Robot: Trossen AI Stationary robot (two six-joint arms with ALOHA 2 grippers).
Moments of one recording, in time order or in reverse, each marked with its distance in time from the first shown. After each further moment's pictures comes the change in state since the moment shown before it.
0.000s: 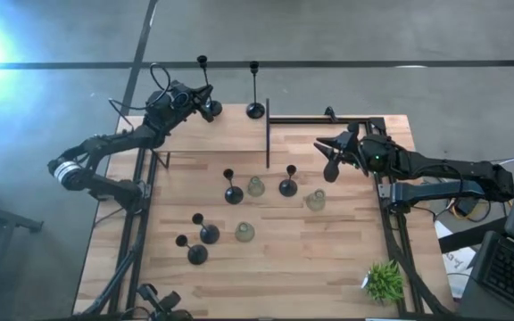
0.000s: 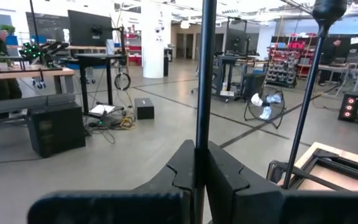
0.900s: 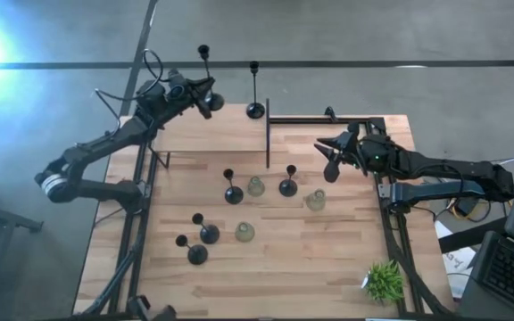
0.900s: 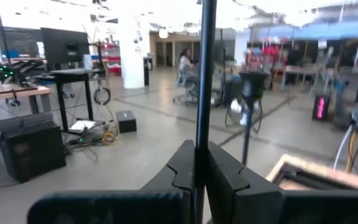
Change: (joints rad) left arm -0.069 -0.159 0.172 -0.293 0.023 0.025; right arm 0.000 -0.002 0.004 -0.027 0.001 0.007
